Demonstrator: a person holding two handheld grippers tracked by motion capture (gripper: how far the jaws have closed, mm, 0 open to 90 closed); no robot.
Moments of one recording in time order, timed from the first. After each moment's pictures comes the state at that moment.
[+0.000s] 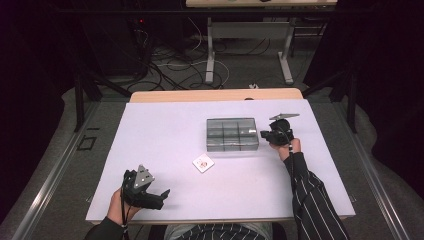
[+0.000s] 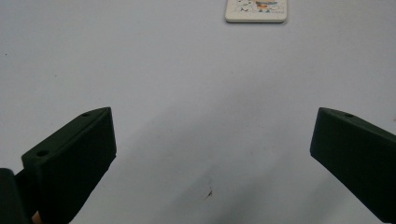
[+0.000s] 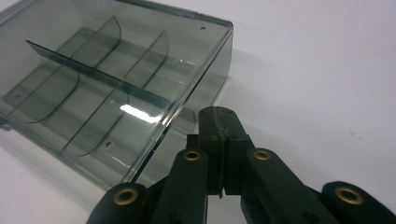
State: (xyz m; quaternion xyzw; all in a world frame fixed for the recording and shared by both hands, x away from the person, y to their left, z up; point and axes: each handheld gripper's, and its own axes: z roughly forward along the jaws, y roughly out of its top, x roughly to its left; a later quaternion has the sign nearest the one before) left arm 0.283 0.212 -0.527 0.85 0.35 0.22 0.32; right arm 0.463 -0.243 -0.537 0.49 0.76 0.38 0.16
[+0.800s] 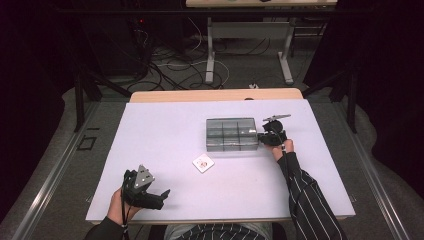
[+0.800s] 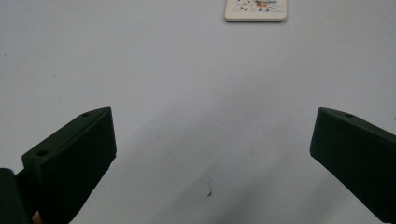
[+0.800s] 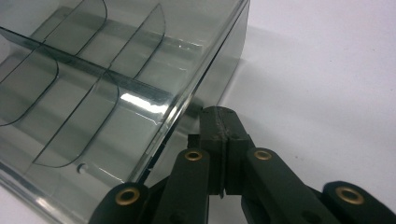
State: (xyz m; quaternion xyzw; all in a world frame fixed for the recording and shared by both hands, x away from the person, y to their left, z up) left arm 0.282 0.211 -0.527 0.85 0.35 0.21 0.32; right arm 0.474 -0.229 -0.553 0.51 0.77 0.36 0.15
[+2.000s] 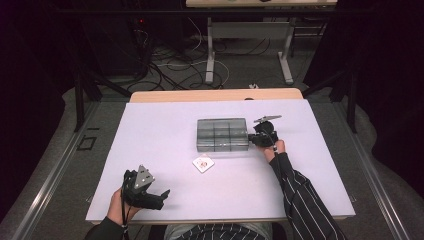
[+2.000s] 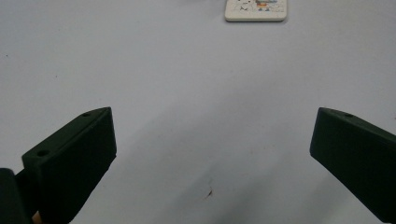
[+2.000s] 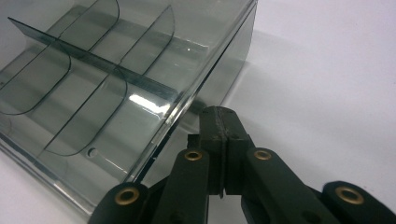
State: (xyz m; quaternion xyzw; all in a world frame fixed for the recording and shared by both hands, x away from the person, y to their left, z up) left arm 0.282 0.210 -0.527 0.85 0.35 0.22 0.32; right arm 0.470 -0.200 -0.553 0.48 0.78 0.37 0.15
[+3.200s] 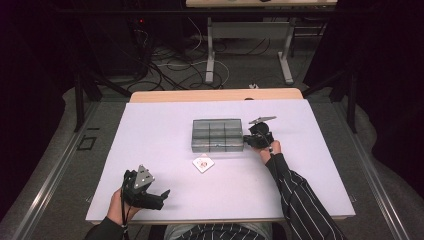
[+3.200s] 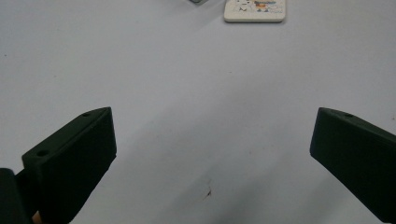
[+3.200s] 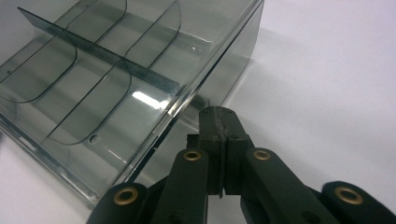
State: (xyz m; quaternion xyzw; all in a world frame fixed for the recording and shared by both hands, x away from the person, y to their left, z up) left arm 0.282 0.211 -0.527 0.85 0.35 0.22 0.32; right arm 0.467 -0.186 -0.554 0.47 0.79 0.37 0.14
